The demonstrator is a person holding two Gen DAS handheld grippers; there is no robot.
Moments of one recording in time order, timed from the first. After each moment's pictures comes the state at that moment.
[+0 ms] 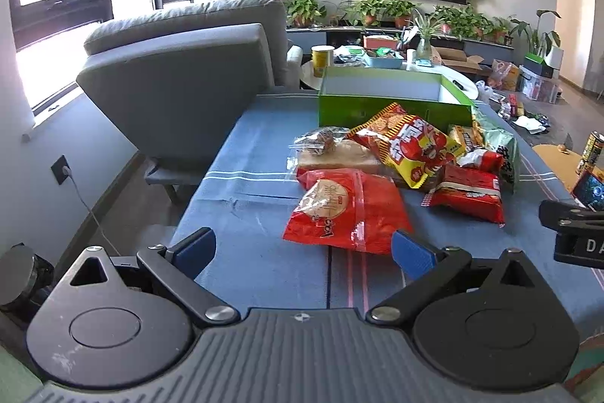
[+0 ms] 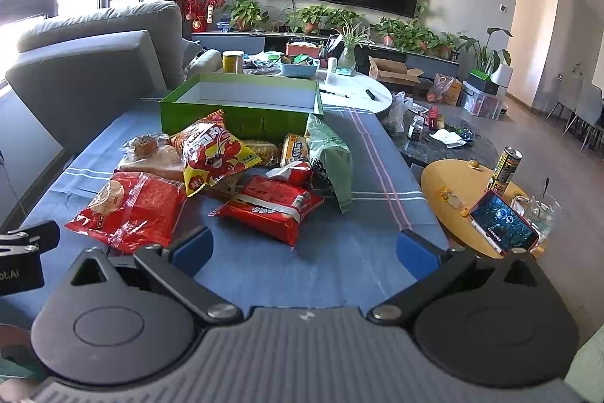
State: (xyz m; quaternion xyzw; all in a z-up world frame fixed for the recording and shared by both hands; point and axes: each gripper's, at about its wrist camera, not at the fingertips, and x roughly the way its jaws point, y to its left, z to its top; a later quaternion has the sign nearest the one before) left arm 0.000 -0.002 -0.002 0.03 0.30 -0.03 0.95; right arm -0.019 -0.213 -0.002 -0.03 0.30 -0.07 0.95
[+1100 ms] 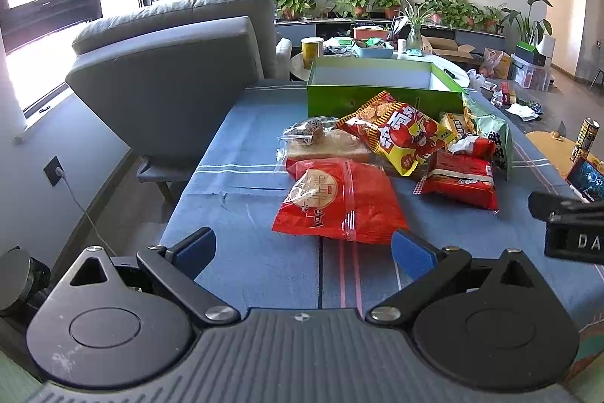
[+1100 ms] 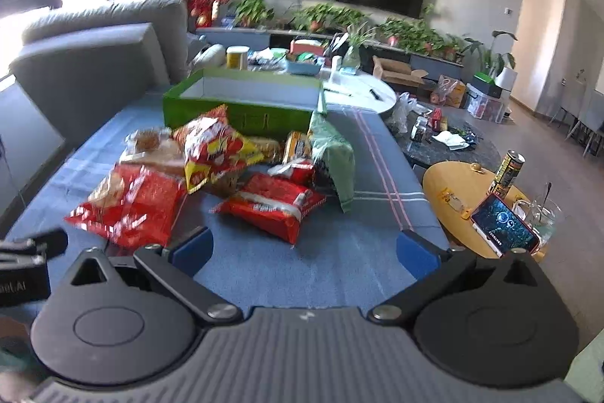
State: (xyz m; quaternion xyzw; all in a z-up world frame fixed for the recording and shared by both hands) left arm -0.002 -0.007 -0.005 0.04 0.31 -0.04 0.95; right arm -0.016 -0.212 -0.003 -0.04 0.31 -0.06 0.95
